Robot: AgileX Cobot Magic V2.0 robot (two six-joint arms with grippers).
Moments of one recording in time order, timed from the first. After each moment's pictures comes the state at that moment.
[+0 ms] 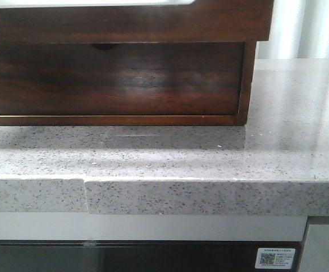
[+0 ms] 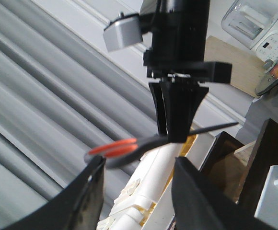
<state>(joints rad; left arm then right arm) -0.48 0.54 -0.47 0.88 -0.56 0.06 0.68 1.35 -1.56 -0.04 0.77 -0.57</state>
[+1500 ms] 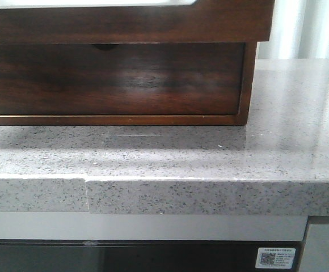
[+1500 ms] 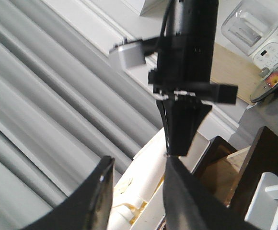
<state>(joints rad) -0.48 0.54 -0.47 0.88 -0.56 -0.01 0.69 1.36 -1.56 -0.01 0.80 -0.50</state>
